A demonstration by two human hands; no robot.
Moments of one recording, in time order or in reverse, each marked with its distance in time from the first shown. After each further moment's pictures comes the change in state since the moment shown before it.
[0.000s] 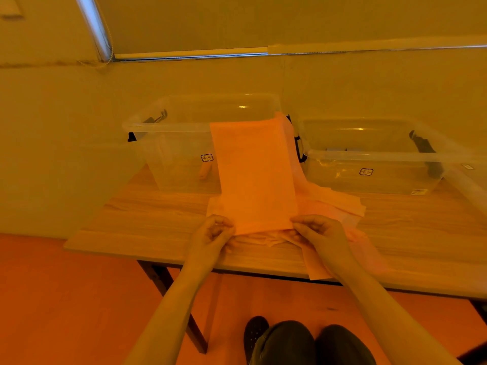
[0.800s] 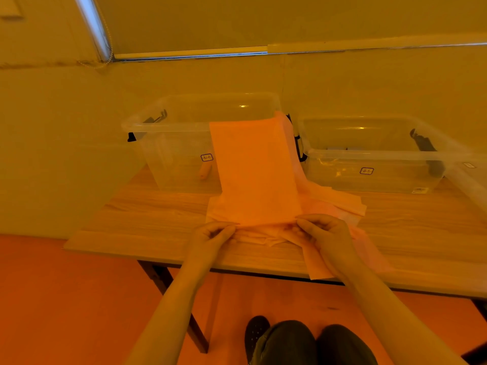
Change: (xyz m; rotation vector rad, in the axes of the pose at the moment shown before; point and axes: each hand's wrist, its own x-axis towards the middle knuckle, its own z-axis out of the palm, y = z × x) left_hand -0.001 0.002 0.001 0.006 0.036 -0.110; right_hand 0.002 0.000 -0.004 0.132 0.014 -0.007
